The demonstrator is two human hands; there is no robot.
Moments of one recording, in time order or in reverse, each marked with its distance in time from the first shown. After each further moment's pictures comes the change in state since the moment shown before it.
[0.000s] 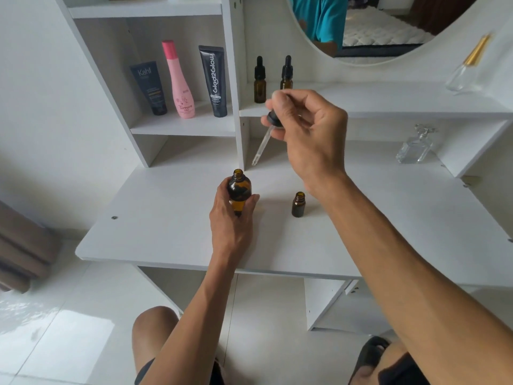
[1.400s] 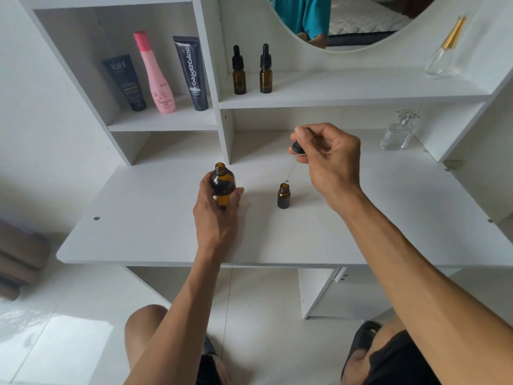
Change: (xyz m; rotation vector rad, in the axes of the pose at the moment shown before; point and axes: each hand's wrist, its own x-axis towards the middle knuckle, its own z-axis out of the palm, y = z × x) left_hand 0.001 0.000 0.000 0.047 0.003 -0.003; right_hand -0.015 0.045 -0.067 -0.206 0.110 0.116
